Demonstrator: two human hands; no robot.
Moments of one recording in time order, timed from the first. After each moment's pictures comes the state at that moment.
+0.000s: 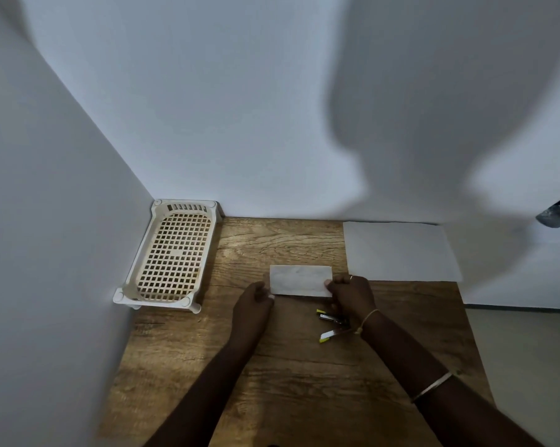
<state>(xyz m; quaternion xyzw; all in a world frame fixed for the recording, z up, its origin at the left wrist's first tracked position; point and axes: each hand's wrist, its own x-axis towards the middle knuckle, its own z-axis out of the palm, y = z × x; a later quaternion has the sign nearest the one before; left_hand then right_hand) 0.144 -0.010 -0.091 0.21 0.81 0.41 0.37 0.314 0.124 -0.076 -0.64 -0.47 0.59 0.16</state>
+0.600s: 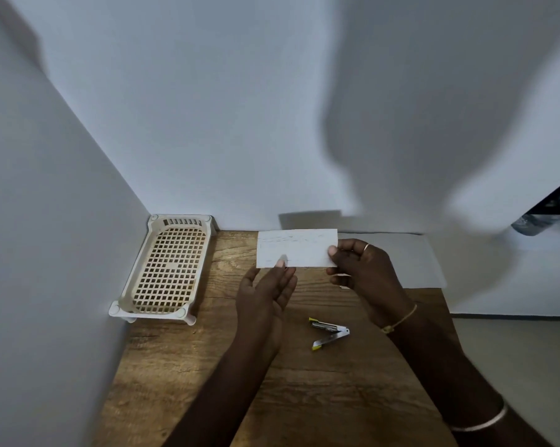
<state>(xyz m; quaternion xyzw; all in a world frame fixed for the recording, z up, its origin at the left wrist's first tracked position) 0.193 0.010 0.030 -0.03 0.43 0.76 0.48 0.333 0.118 0.060 -0.45 -0.47 0.69 0.33</state>
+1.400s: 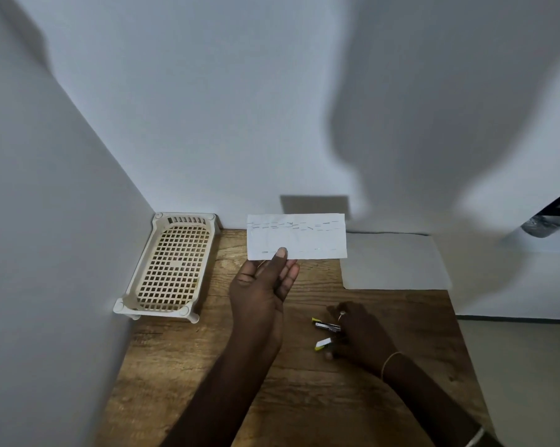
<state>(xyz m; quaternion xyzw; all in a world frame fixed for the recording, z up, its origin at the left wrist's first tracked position) 0.196 0.006 0.069 0.02 0.43 0.78 0.45 0.375 0.096 -0.074 -0.40 -0.88 0.22 -0.12</state>
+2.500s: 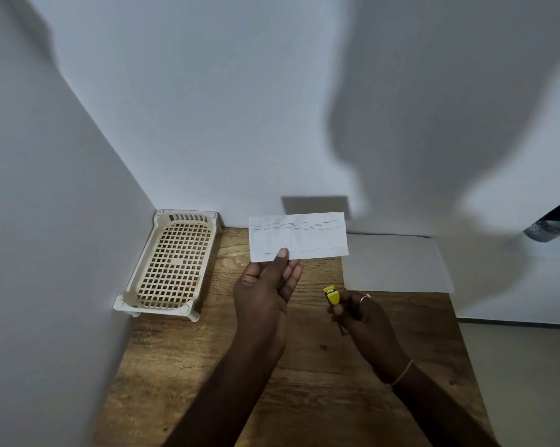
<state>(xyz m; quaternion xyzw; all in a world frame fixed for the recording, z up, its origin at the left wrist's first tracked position) 0.199 0.009 0.071 0.00 0.43 0.78 0.45 0.363 0.072 -0.018 -0.45 -0.64 0.56 0.27</state>
